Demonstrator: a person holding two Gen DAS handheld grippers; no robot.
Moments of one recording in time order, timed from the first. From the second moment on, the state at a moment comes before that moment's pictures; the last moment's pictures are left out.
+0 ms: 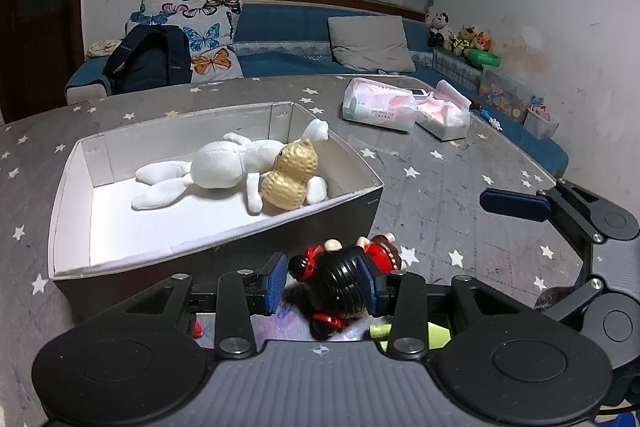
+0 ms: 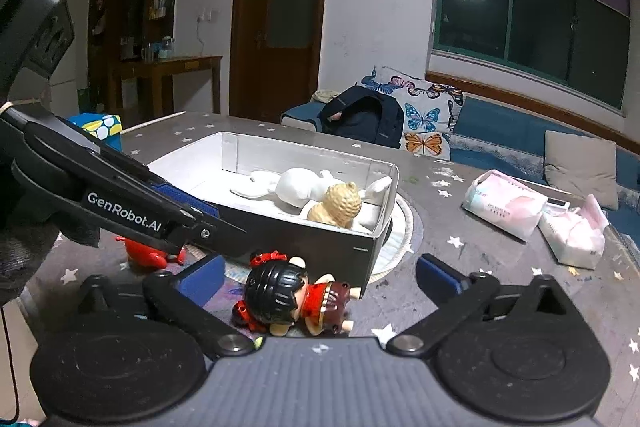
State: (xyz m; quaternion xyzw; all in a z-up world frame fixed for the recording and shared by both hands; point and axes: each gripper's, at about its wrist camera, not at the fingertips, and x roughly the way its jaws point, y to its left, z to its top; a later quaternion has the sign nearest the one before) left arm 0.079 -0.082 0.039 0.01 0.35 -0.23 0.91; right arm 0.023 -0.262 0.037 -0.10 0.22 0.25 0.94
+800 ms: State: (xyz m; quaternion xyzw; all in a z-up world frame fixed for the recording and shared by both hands) left arm 0.051 -0.094 0.014 -0.02 0.39 -0.29 0.87; right arm 0.004 -0.269 -0.008 -0.09 0.28 0.28 0.91
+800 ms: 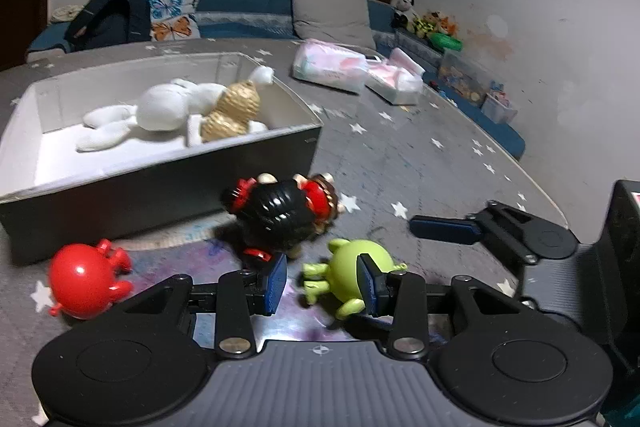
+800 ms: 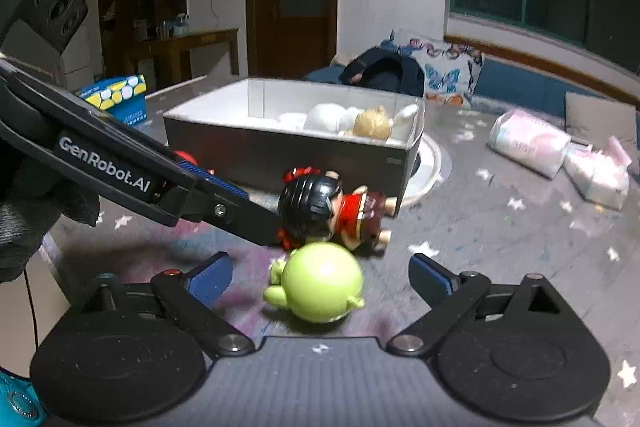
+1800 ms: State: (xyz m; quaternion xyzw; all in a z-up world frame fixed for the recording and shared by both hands) left arm 0.062 -0.114 -0.004 -0.04 0.43 -0.33 0.84; right arm 0.016 -0.268 -0.025 -0.05 0.33 0.29 0.90
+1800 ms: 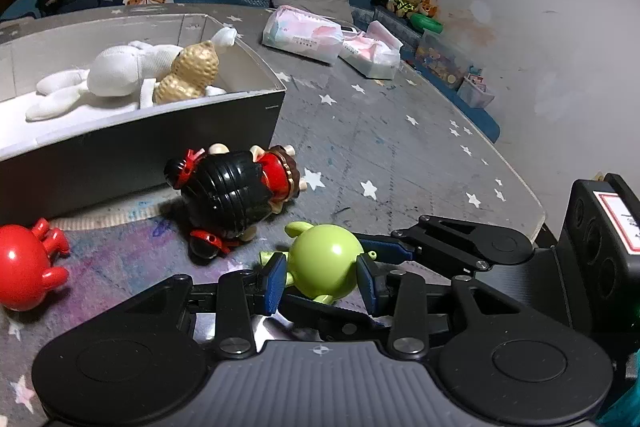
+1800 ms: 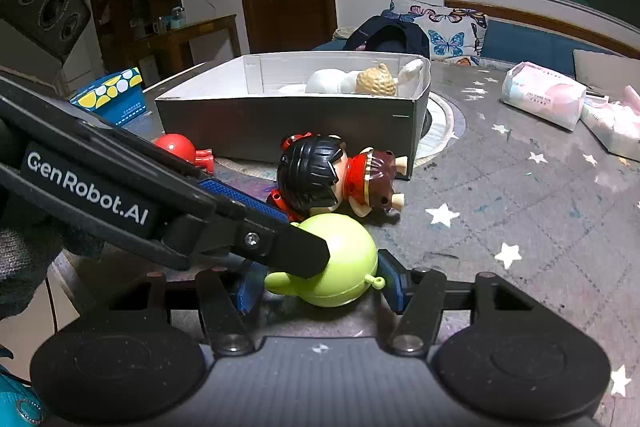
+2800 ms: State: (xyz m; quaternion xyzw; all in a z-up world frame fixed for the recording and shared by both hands) left arm 0.138 -0.040 0.072 -0.09 0.34 -0.27 0.90; right arm 0.107 -0.182 0.061 -0.13 0.25 0.36 0.89
